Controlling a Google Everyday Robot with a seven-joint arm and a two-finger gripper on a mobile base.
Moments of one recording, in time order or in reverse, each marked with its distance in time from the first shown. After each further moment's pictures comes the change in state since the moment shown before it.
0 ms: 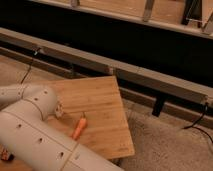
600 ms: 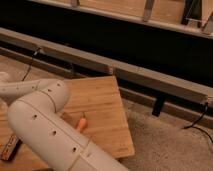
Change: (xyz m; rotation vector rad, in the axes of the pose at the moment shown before) arm -0.001 -0.074 0.023 0.027 0.029 0.182
